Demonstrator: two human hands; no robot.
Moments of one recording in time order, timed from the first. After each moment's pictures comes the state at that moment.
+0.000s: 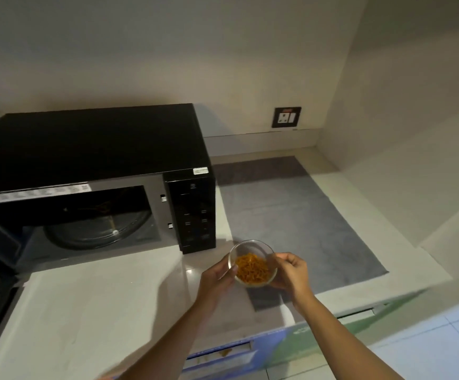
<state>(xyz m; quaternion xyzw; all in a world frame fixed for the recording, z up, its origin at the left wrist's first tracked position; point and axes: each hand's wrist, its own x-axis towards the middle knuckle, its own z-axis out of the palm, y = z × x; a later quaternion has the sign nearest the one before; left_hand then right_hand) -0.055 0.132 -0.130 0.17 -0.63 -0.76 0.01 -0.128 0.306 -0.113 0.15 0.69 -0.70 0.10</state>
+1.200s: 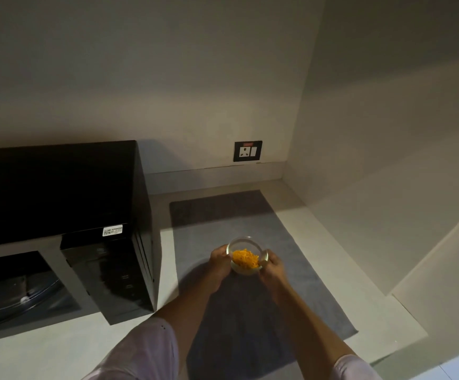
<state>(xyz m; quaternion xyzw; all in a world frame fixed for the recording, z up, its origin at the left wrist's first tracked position) -0.292 0.225 -0.105 0.21 -0.67 -0.71 -0.01 -0.309 0.365 -0.122 0.08 0.70 -0.70 0.06</state>
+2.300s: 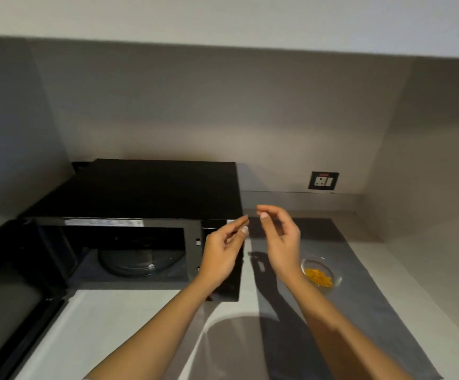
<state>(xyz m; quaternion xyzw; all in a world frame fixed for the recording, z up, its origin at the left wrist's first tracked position) -0.098 0.092 0.050 0.03 -0.73 -0.62 0.29 -0.164 0.210 0.070 -0.32 0.63 -0.70 -0.12</state>
